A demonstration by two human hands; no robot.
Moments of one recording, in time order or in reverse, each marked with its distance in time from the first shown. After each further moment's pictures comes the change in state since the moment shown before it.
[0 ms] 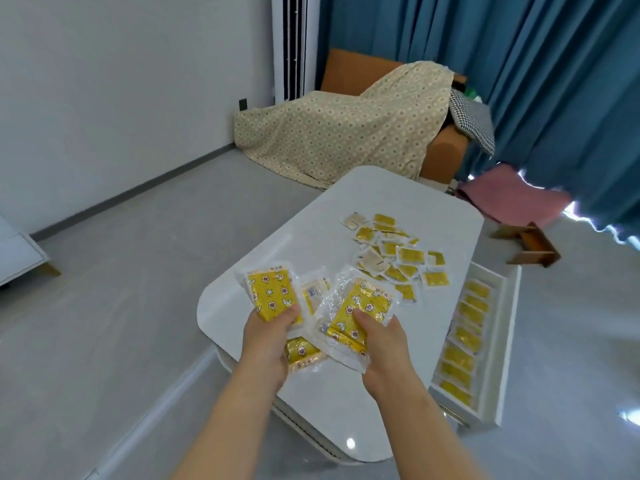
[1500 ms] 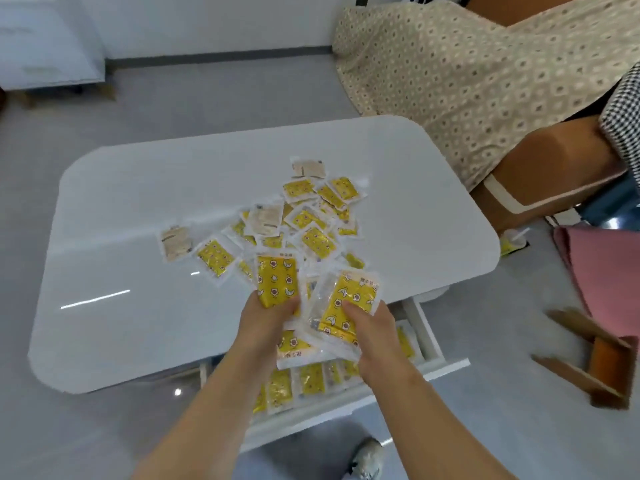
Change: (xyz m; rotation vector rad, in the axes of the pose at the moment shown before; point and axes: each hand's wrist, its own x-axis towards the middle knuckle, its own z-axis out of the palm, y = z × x) left_hand 0.162 -0.290 0.533 -0.100 0.520 0.052; right_hand 0.472 -0.270 -0.363 -0.590 -0.466 0.250
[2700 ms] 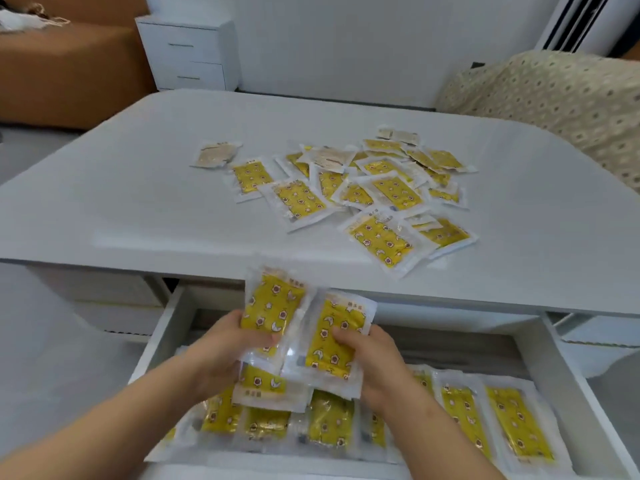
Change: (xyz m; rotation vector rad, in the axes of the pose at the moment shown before) left_hand 0.168 -0.275 -0.093 0.002 -0.032 0.055; right_hand 0.236 0.256 -0.025 -0.231 -0.515 0.011
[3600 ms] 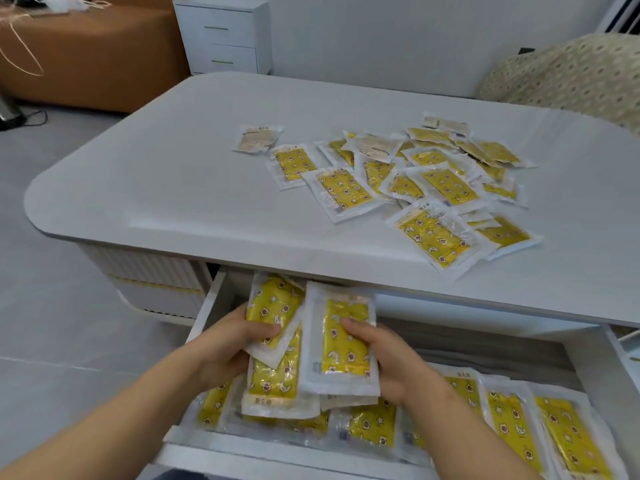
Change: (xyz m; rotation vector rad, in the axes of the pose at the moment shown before) left_hand 0.007 -0.012 -0.051 -0.117 -0.020 -0.028; right_hand 0.027 0.012 0.028 0.016 -0.304 0.211
